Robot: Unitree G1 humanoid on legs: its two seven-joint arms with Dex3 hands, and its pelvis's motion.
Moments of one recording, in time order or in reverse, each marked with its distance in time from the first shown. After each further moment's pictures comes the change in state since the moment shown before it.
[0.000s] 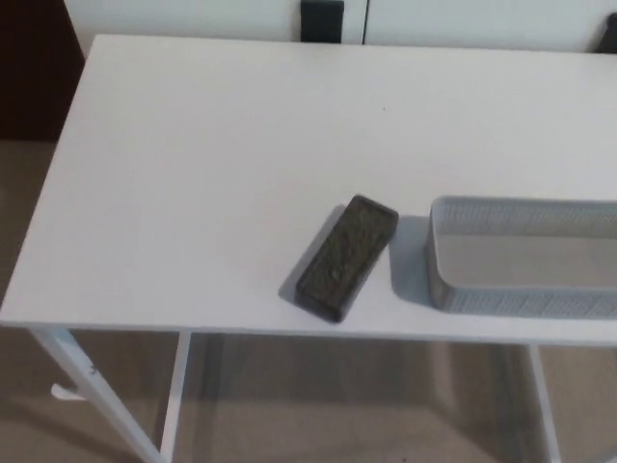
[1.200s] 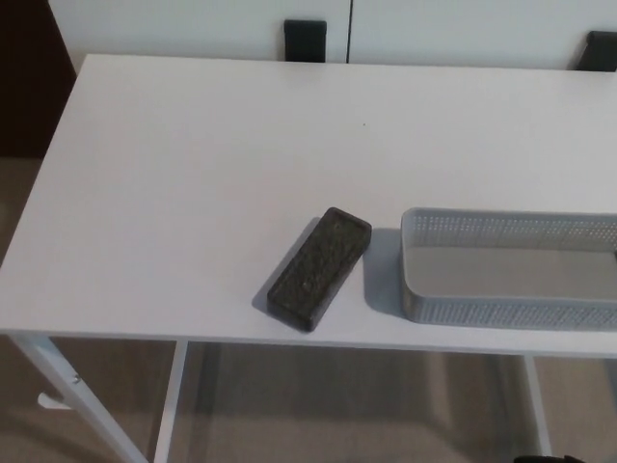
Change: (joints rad) left_arm 0.053 -0.026 -0.077 -0.141 0.037 -0.001 0.015; right_arm -0.005 -0.009 0.003 -0.020 -0.009 0.013 -0.005
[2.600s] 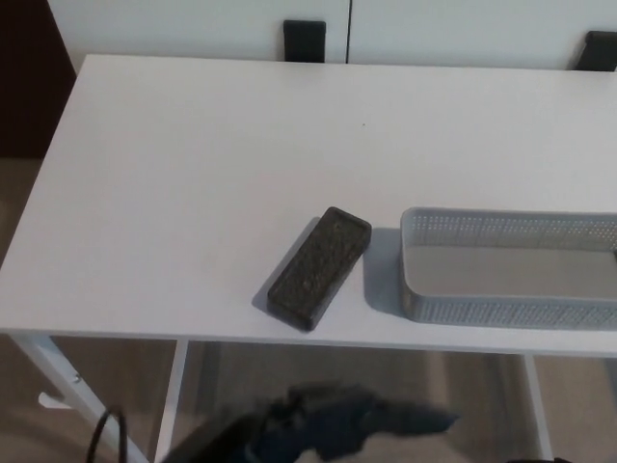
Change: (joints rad) left_arm -0.100 0.104 -0.381 -1.376 0.002 0.091 -0.216; right_arm 0.000 0.005 0.018 -0.019 -0.011 0.020 0.000
